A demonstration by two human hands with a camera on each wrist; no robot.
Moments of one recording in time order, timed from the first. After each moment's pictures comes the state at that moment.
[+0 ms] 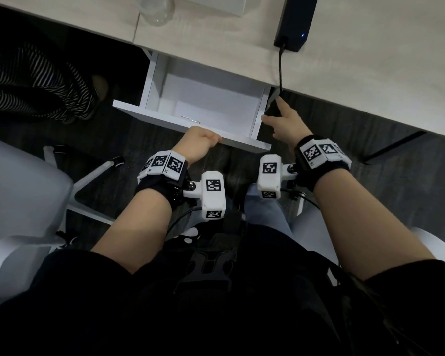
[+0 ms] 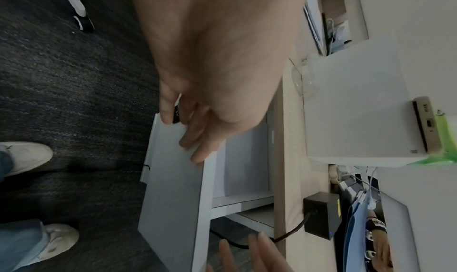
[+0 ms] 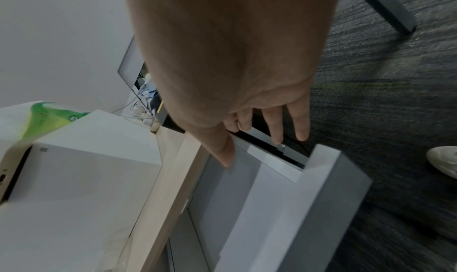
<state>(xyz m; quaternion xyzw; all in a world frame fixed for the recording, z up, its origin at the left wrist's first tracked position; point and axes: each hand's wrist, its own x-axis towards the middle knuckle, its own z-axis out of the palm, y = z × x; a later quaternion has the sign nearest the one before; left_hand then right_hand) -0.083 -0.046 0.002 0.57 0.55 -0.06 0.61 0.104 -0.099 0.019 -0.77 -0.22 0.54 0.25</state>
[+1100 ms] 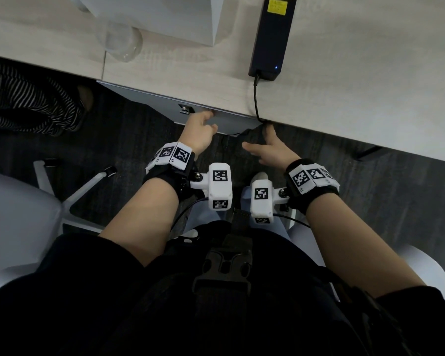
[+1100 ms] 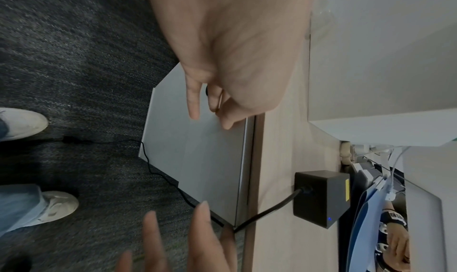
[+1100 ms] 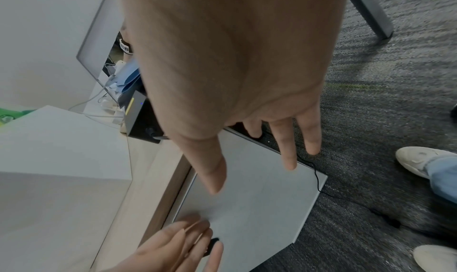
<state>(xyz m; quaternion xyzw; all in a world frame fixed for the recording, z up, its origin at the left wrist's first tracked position) 0.000 0.014 -0.021 0.52 0.59 -0.01 0.62 0.135 -0.085 0.011 -0.73 -0.16 0.62 0.23</state>
